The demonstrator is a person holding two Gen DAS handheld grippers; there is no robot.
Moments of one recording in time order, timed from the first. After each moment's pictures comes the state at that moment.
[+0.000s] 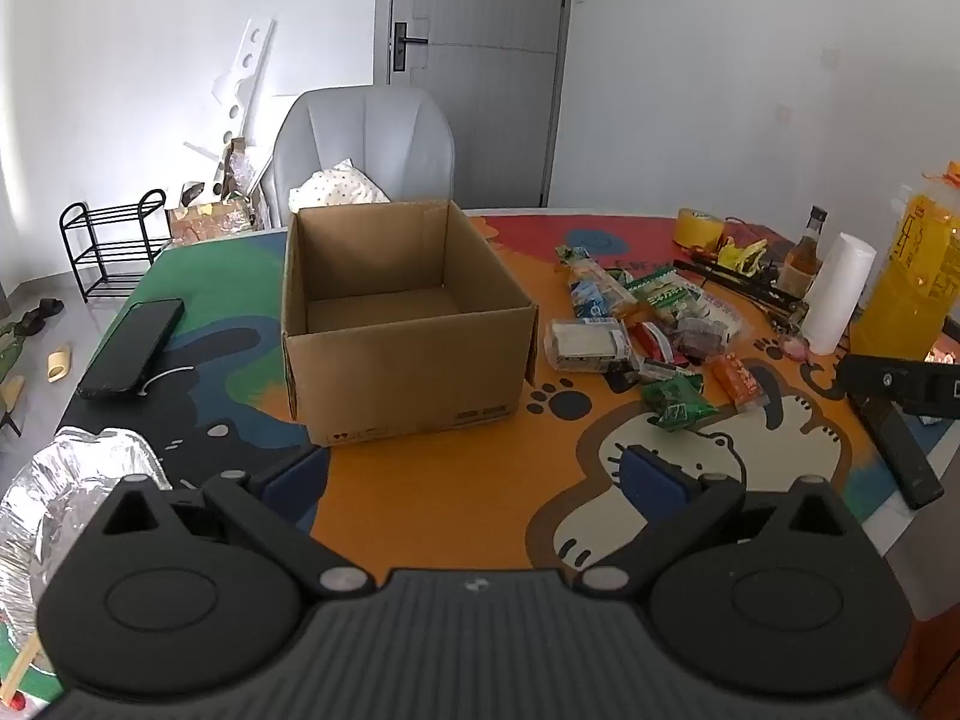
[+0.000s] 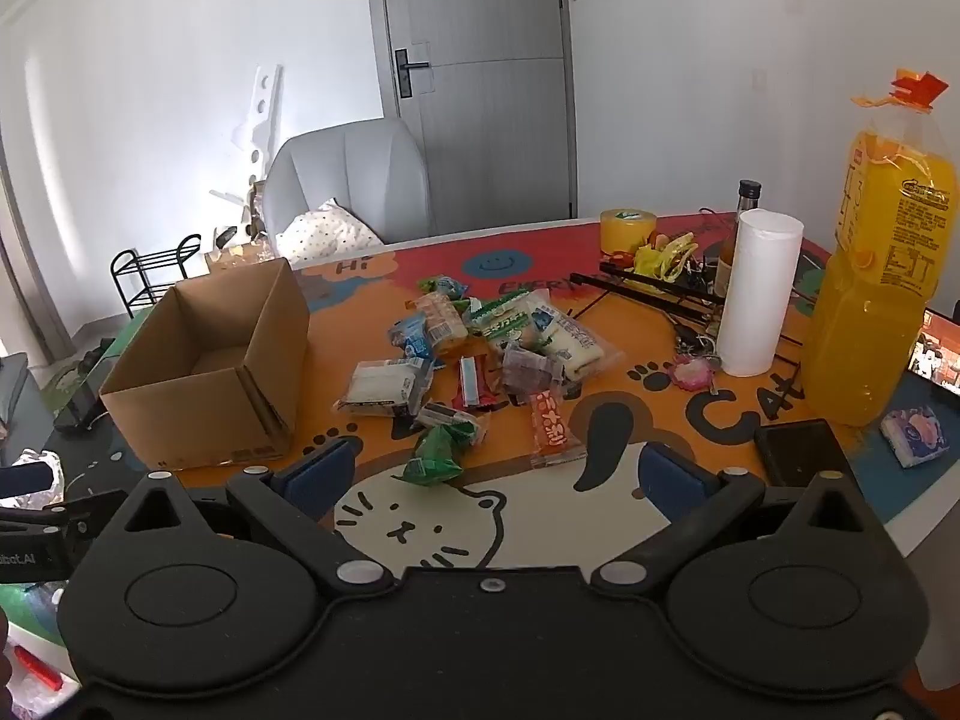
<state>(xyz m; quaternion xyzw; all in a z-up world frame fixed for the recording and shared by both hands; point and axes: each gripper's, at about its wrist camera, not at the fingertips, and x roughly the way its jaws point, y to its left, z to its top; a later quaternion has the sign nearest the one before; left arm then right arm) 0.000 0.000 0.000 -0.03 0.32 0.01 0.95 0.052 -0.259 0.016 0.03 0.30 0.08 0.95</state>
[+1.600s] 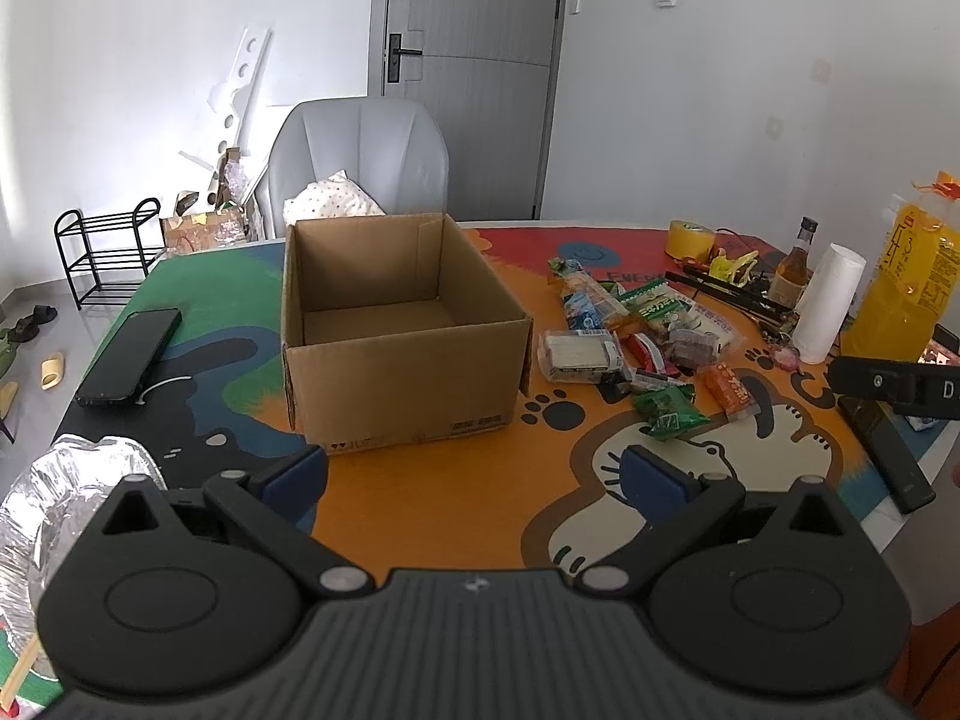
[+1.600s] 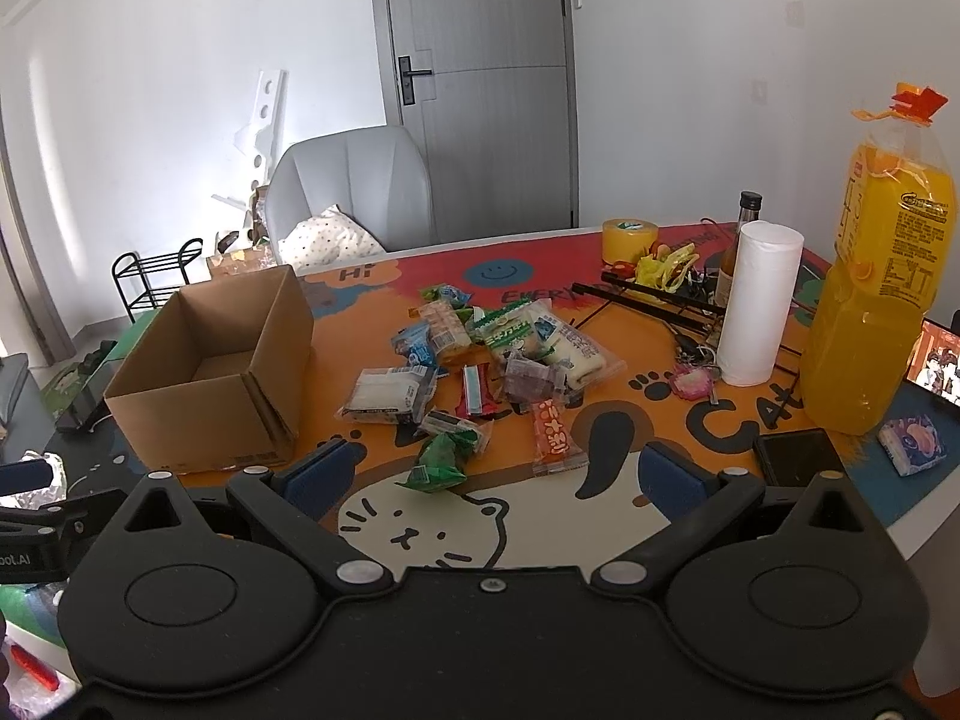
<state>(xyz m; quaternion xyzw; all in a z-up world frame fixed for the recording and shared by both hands) -0.004 0.004 0.004 -0.03 0.31 0.00 0.95 0.048 -0.256 0.021 0.02 0.30 0.08 0.95</state>
